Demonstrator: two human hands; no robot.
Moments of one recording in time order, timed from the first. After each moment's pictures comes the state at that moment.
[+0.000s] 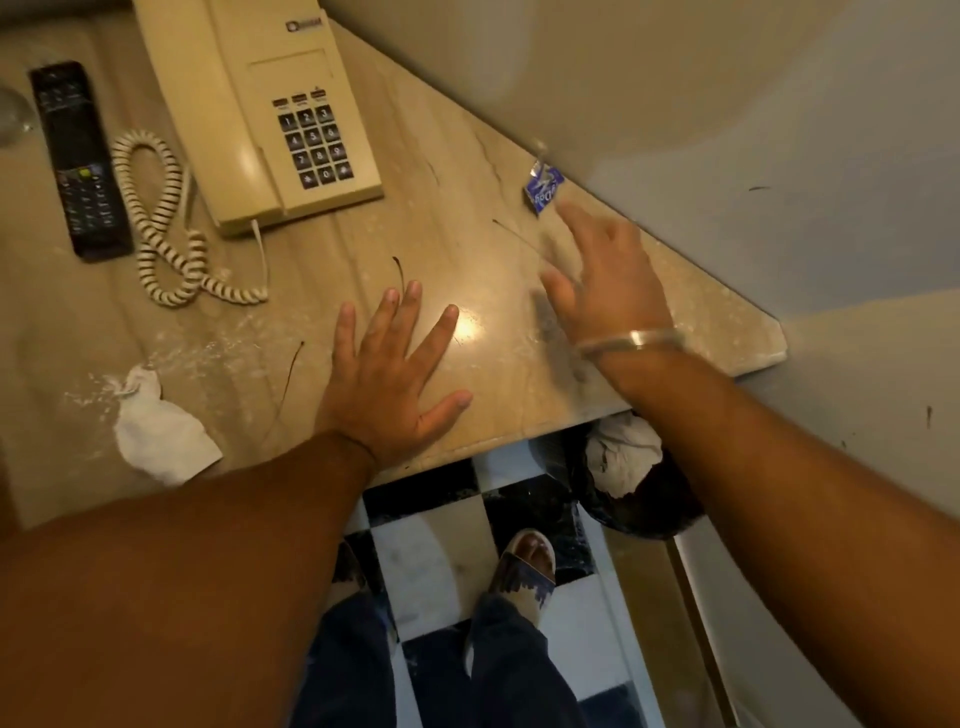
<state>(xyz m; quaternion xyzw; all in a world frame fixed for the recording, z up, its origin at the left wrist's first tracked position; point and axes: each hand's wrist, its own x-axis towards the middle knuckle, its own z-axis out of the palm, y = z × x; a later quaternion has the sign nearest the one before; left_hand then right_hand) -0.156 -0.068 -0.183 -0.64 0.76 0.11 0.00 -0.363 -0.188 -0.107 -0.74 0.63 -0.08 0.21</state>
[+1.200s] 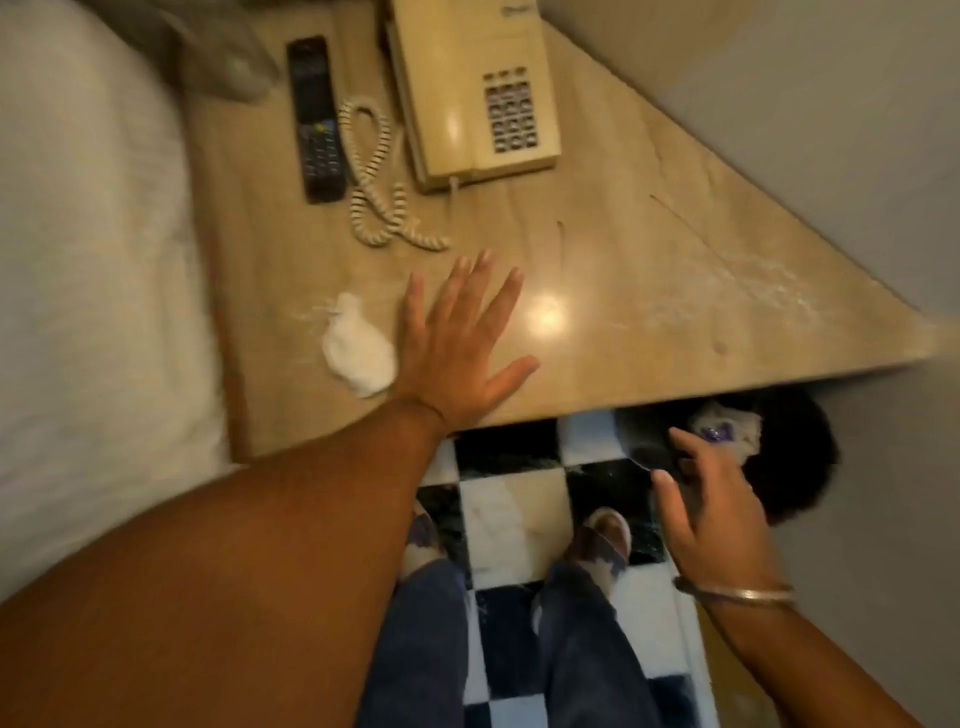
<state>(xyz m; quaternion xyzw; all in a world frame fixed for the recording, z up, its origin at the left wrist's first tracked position) -0.081 -0.015 -0.146 -0.68 0.72 0.11 0.00 -0.369 0.036 -0.097 -0.68 0.65 -0.09 0.32</state>
